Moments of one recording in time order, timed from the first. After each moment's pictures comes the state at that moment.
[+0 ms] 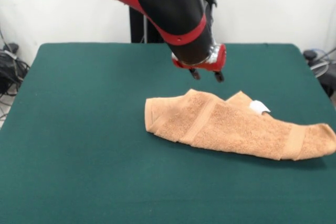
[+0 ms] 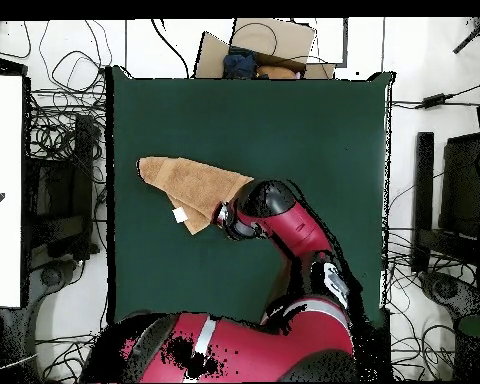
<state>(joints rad) -0.18 -0.40 -0.15 1.73 0.62 0.82 1.30</state>
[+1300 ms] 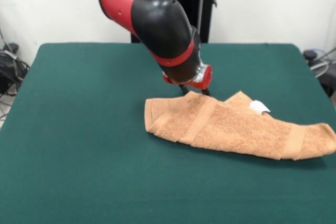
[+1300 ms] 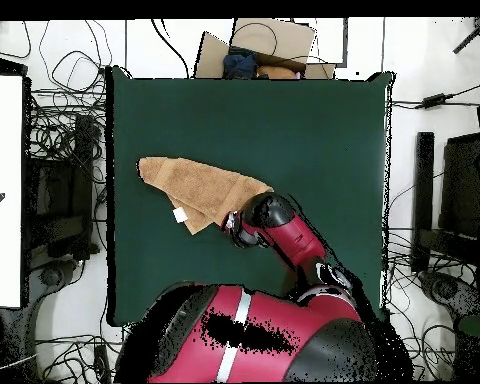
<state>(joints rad) -0.25 -0.30 -0.10 1.75 0.60 0.65 1.30</state>
